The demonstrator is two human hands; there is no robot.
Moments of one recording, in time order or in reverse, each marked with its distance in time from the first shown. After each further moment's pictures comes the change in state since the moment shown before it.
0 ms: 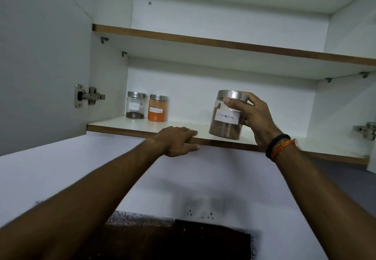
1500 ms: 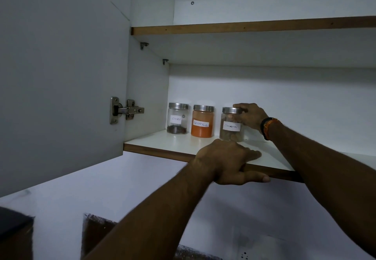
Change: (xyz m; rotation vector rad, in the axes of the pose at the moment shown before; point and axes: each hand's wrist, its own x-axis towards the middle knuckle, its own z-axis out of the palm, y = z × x) left_hand 0.035 -0.036 0.011 0.143 0.134 0.207; right_hand 0.205 0.132 0.139 -0.559 -0.274 0.020
